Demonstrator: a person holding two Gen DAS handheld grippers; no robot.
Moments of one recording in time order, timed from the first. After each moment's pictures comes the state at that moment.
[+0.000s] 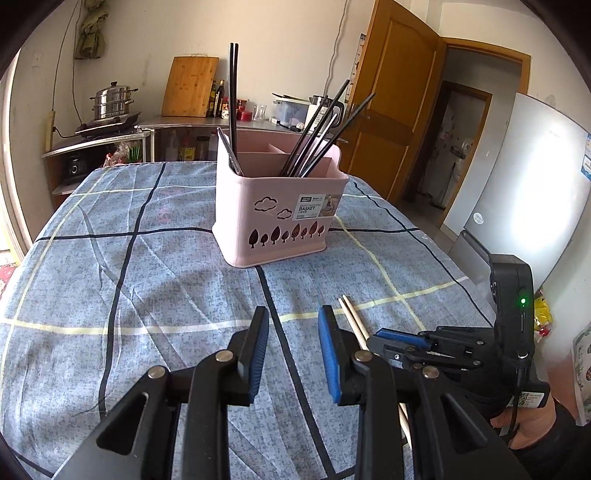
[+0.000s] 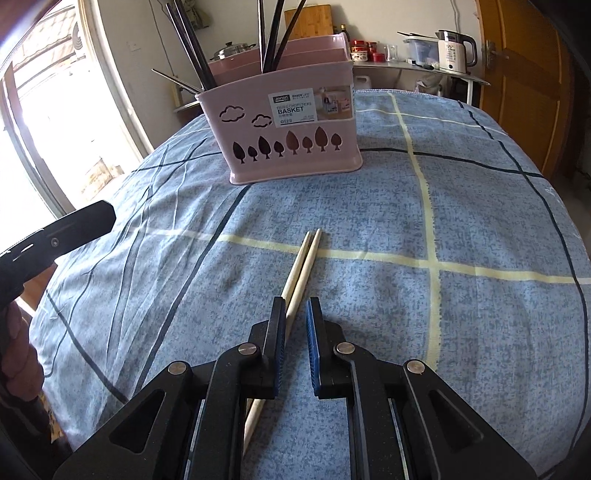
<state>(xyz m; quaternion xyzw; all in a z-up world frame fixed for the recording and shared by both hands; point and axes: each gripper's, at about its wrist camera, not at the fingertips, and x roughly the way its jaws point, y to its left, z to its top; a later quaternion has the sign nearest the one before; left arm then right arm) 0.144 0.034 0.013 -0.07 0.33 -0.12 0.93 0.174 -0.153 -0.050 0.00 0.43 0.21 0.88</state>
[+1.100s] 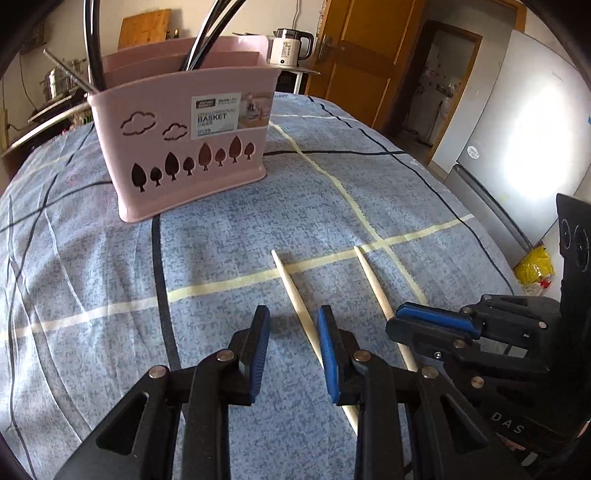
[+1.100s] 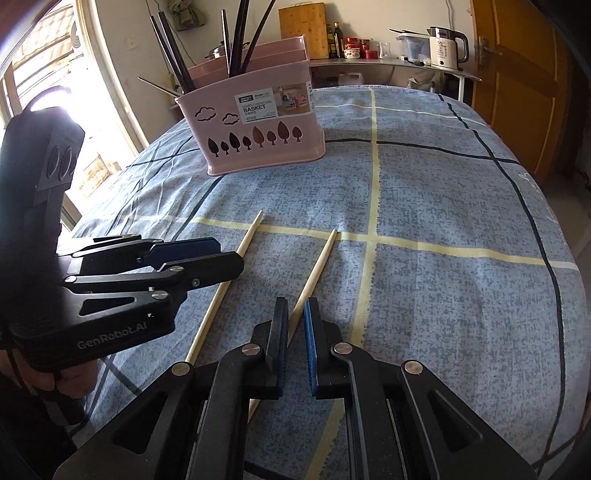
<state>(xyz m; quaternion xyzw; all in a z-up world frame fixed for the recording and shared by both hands) 0.194 -0.059 -0.045 -0.01 0.43 -0.16 0.89 0.165 -0.195 -0.048 0.00 0.44 0.20 0.88</state>
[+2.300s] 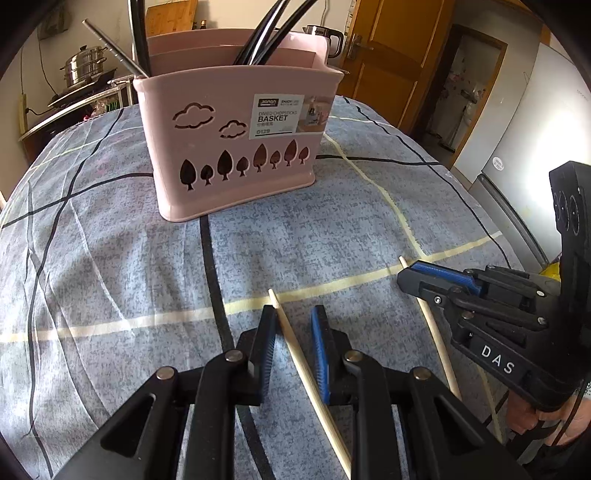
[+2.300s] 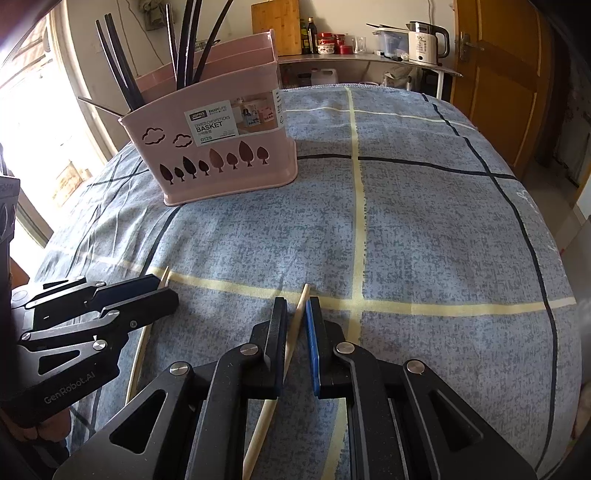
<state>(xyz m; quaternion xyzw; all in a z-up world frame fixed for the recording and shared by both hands) 0.215 -0.030 -0.042 -0.03 0.45 -0.12 0.88 0.215 -0.181 -0.047 -0.01 0.45 0.15 0.88</state>
